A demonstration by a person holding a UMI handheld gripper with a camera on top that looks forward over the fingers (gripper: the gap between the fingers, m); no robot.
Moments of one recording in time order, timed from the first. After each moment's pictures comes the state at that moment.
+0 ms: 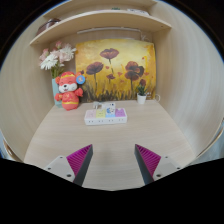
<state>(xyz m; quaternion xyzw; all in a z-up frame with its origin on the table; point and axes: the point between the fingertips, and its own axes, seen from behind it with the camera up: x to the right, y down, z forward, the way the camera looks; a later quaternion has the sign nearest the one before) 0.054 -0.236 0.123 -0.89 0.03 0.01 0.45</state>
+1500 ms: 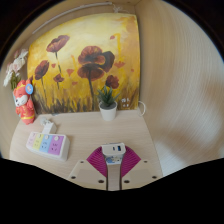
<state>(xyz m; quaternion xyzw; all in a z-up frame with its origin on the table) 0.524 -0.227 0.231 -0.92 0.03 0.00 0.40</state>
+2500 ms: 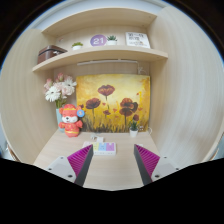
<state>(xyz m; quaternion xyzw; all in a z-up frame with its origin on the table) 0.347 -0.457 0.481 -0.84 0.00 0.01 0.54</state>
